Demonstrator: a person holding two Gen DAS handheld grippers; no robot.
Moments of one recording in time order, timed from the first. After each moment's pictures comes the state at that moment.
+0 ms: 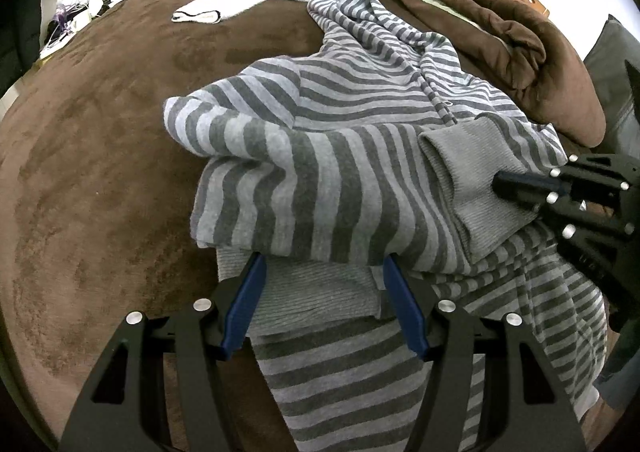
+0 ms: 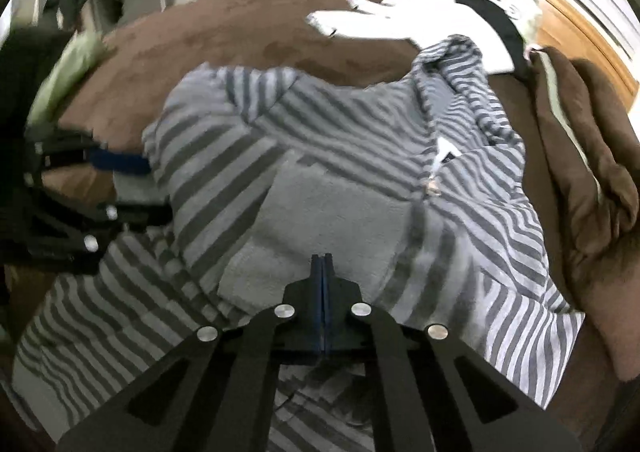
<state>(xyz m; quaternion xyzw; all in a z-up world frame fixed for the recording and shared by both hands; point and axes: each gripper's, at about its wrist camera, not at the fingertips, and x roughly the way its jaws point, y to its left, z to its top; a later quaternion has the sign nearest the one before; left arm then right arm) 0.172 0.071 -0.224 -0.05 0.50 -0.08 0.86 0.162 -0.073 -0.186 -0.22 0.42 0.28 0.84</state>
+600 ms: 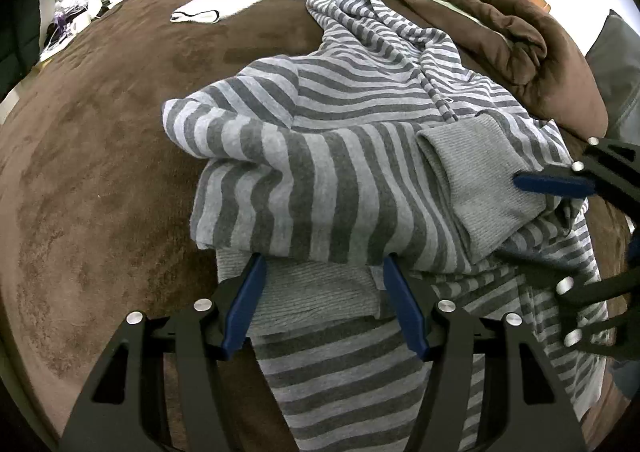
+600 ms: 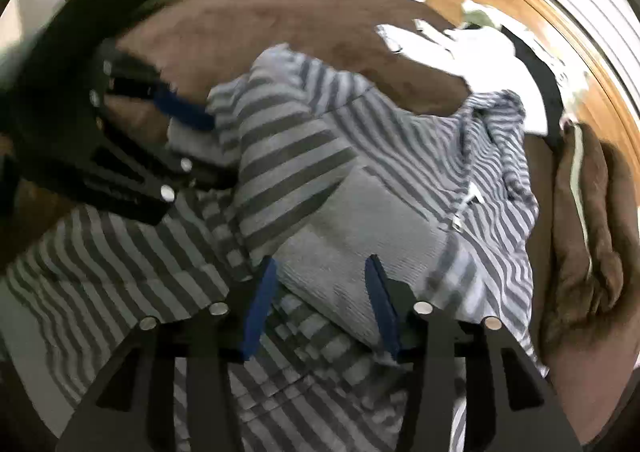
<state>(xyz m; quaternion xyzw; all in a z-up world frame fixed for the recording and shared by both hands) 0.174 0.069 -0.223 -0.04 0.50 -0.07 0.86 0.126 -0.040 -0.189 -0.36 0.38 0.35 0.78</state>
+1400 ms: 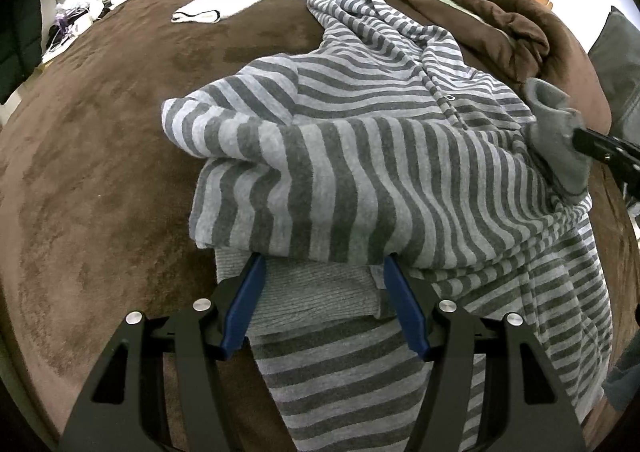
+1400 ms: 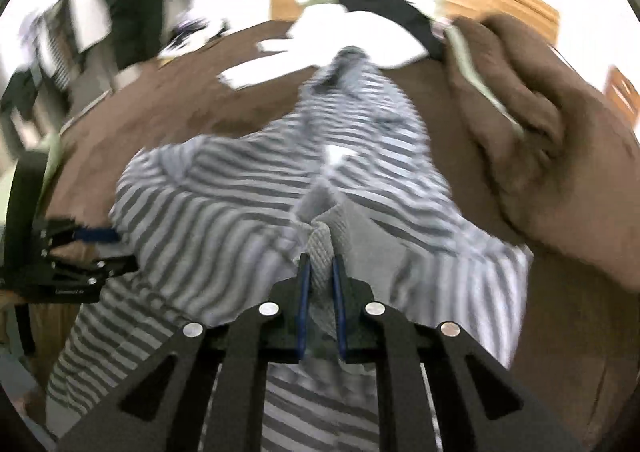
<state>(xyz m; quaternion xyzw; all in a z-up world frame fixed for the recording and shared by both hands) 0.175 0.064 -0.224 -0.04 0.50 -0.07 0.86 0.168 -0.177 -0.143 -0.08 0.40 0.19 0.89</state>
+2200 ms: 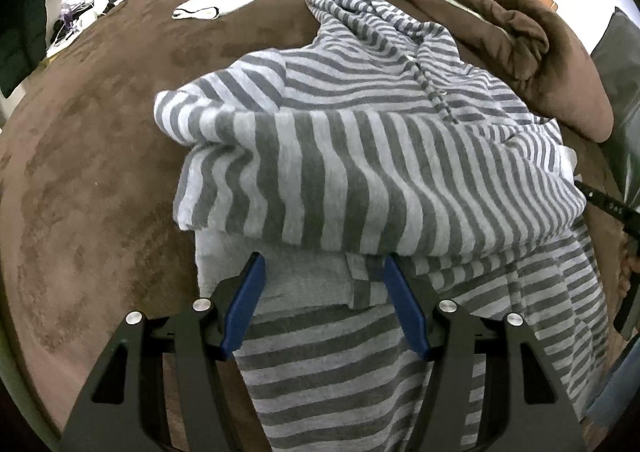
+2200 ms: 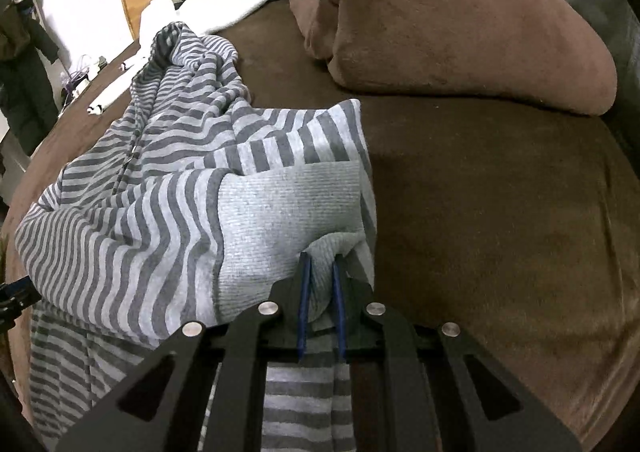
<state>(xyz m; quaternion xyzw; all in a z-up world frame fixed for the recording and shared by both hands) 0.167 0.049 -0.225 -0.04 0.51 -0.05 0.86 0.174 -0.313 -0.216 0.05 0.47 0.04 0.88</state>
